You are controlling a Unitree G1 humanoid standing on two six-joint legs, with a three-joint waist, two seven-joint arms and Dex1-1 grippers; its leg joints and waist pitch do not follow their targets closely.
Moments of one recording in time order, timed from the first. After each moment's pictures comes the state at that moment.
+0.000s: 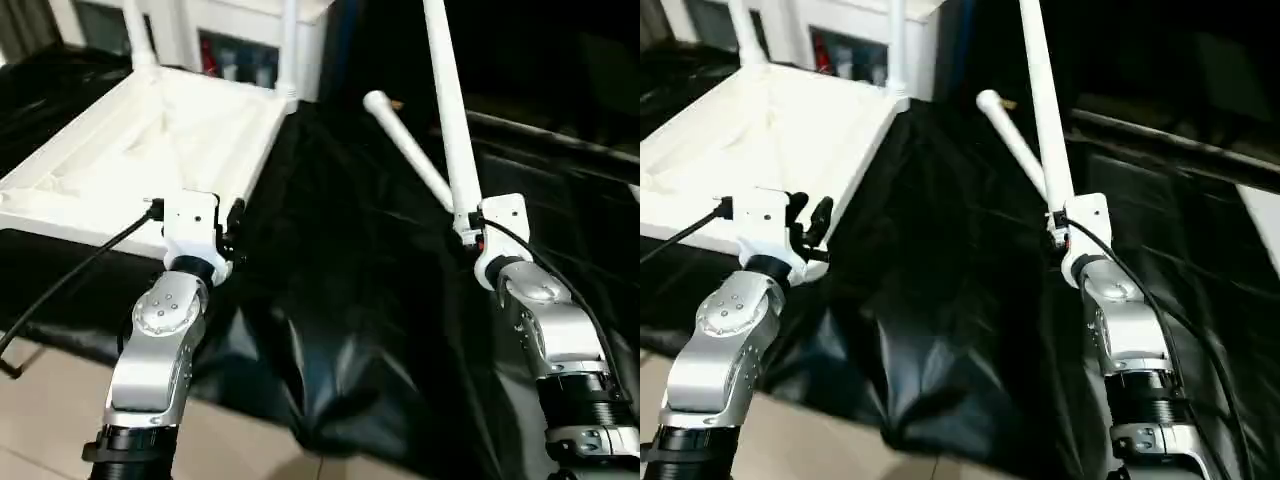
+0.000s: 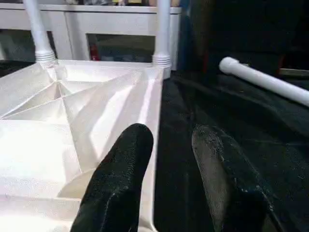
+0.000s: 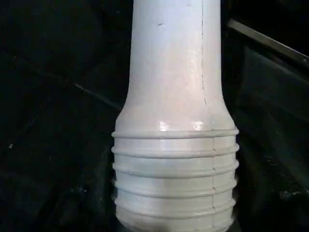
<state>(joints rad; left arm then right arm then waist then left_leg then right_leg) -0.25 0.14 0.04 -0.13 -0.03 0.34 -0.09 -0.43 -0.28 -0.07 0.27 0.01 0.47 0.14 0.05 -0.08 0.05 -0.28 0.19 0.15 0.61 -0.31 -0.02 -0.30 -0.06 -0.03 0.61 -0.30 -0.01</state>
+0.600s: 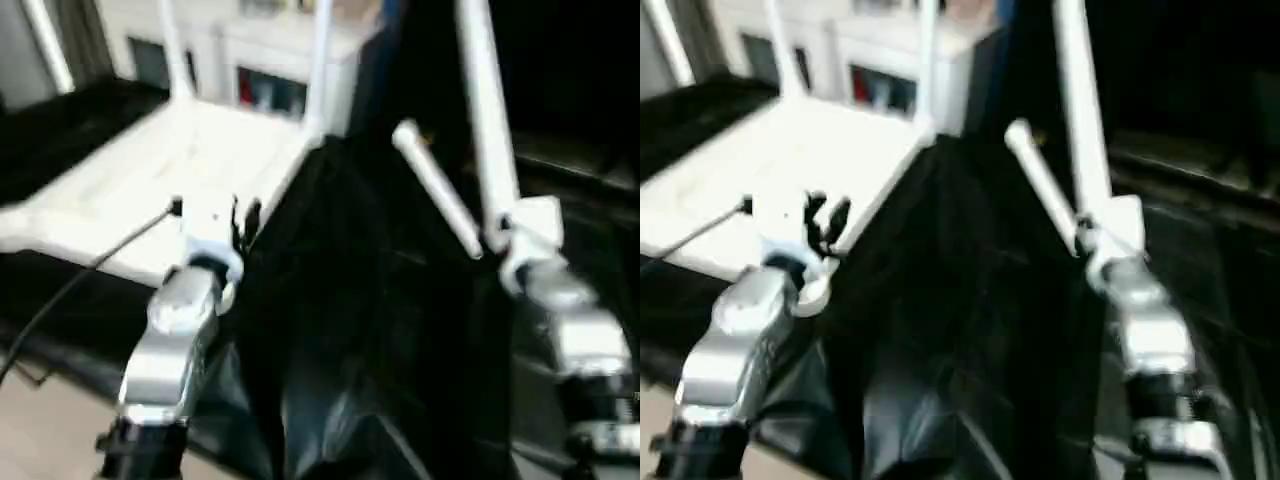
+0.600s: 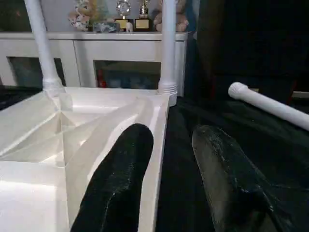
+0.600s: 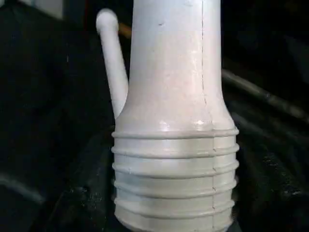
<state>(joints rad) -0.26 0.12 0.02 -0.11 -0.04 0.34 -0.11 -0.48 -0.36 -0.13 0.34 0.00 0.45 0.10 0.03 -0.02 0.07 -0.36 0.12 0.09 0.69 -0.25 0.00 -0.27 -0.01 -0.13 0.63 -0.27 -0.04</state>
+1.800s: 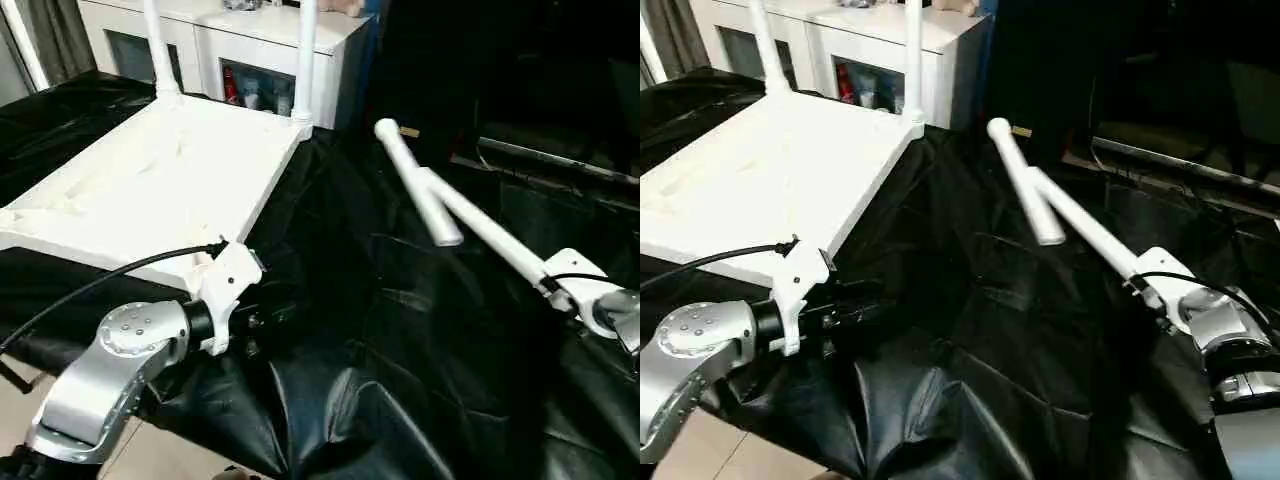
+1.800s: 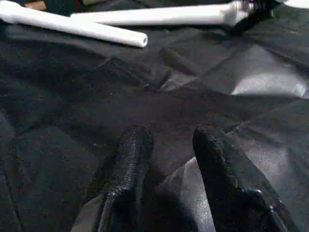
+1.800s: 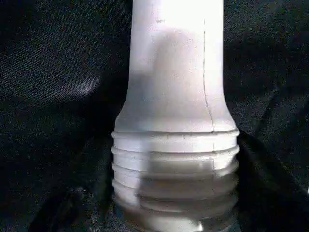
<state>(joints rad) -0.15 0.56 -0.16 -0.33 -0.28 0.57 -0.79 -0.64 -0.68 0.20 1.07 -0.29 0.28 0.52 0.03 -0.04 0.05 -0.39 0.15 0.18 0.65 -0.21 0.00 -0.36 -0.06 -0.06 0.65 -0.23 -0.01</state>
